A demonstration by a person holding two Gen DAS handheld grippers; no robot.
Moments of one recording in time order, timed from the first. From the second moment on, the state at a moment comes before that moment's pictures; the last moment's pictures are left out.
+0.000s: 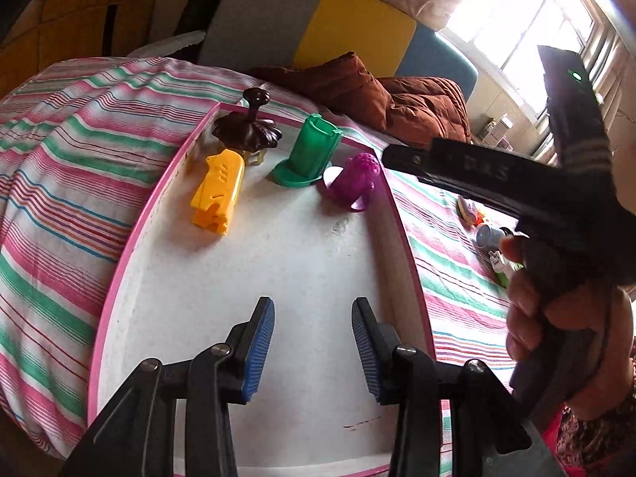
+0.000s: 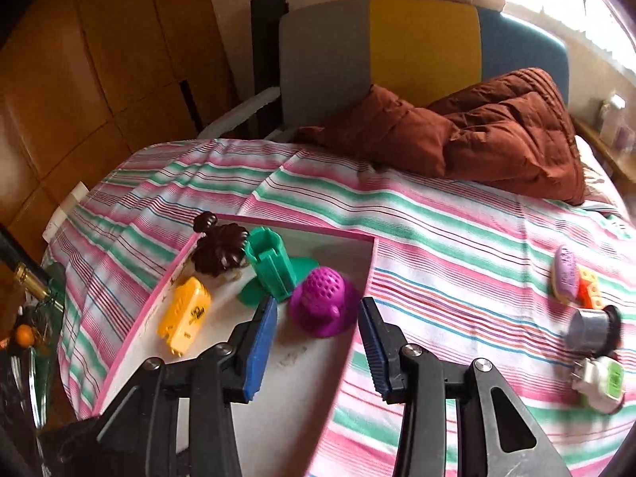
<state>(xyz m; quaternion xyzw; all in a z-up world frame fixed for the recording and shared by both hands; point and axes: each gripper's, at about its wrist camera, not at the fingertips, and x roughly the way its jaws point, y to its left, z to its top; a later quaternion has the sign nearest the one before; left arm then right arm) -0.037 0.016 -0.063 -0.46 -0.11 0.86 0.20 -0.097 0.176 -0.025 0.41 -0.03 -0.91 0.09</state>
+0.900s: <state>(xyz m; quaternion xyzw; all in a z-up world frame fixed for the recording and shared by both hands) -0.014 0.059 -0.038 -0.45 -0.07 0.86 0.24 -0.025 0.380 -0.043 0.43 -0.08 -0.90 -0.08</state>
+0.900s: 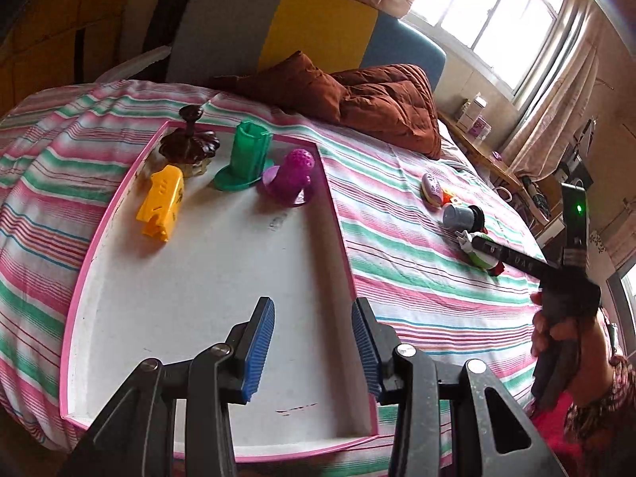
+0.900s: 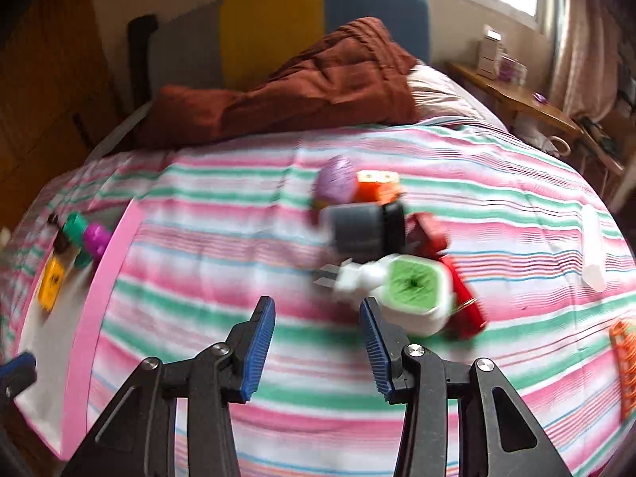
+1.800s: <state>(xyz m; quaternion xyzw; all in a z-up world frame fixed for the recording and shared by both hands) 0.003 0.091 -0.026 -0.44 -0.03 0.86 0.26 -0.037 0.425 -0.063 0.47 -0.15 -0.87 0.03</state>
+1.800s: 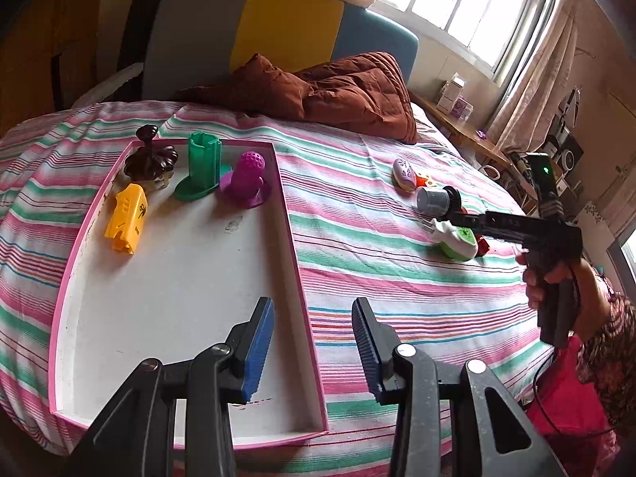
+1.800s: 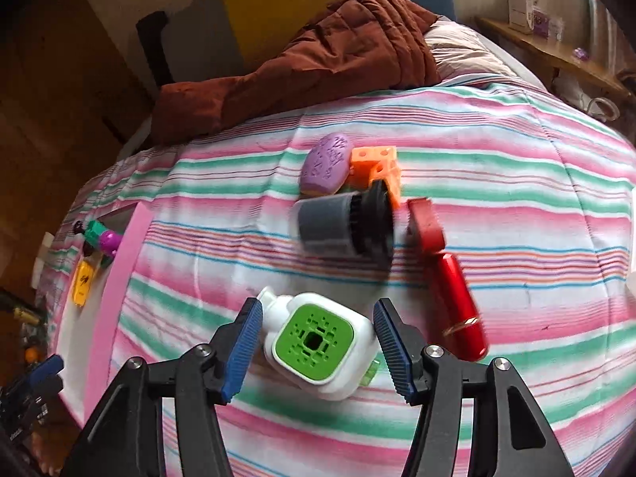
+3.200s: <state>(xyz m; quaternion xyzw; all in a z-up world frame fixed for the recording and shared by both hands) 0.016 0.203 -0.017 -0.44 0.04 0.82 0.35 0.023 0.476 -0.100 0.40 -0.16 -0.89 -0.15</state>
